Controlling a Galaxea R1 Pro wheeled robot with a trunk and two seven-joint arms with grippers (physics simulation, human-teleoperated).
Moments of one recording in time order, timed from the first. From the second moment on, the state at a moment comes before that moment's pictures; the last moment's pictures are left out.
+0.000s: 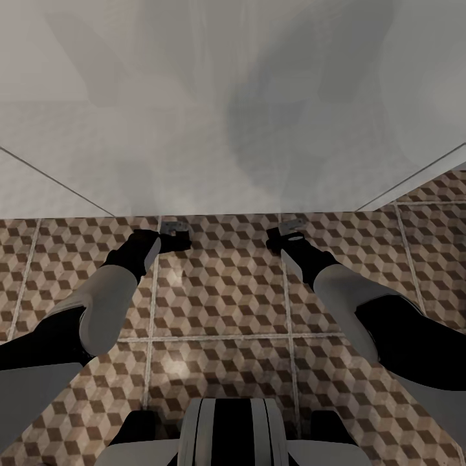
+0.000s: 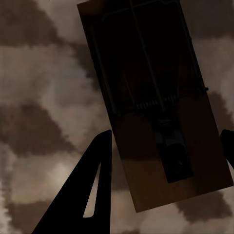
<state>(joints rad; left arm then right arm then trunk) -1.34 -0.07 0.29 -0.37 -0.33 0.51 -0.16 -1.38 0.11 0.33 -0.18 -0.11 0.24 -0.17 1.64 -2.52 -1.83</state>
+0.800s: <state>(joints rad) -1.34 -0.07 0.29 -0.37 -0.33 0.51 -0.15 -1.38 0.11 0.33 -0.18 -0.11 0.23 -0.17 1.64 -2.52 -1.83</state>
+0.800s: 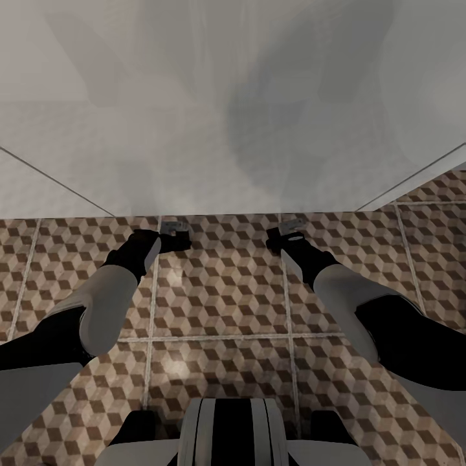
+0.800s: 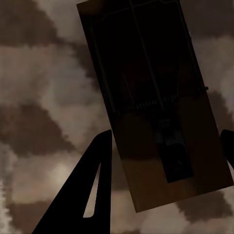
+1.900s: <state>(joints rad) -1.34 -0.08 0.28 -0.36 -0.34 0.50 -0.02 -1.38 0.11 0.33 -0.18 -0.11 0.23 -0.17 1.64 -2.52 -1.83</state>
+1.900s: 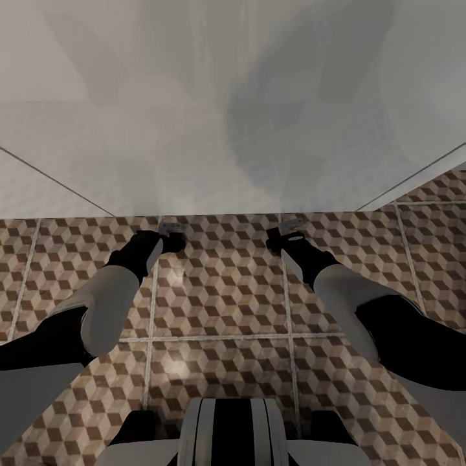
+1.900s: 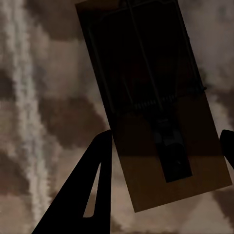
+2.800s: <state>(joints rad) -1.34 -0.08 0.28 -0.36 -0.36 0.49 -0.02 -1.38 0.11 0.33 -0.18 -0.11 0.23 -0.17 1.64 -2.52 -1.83</state>
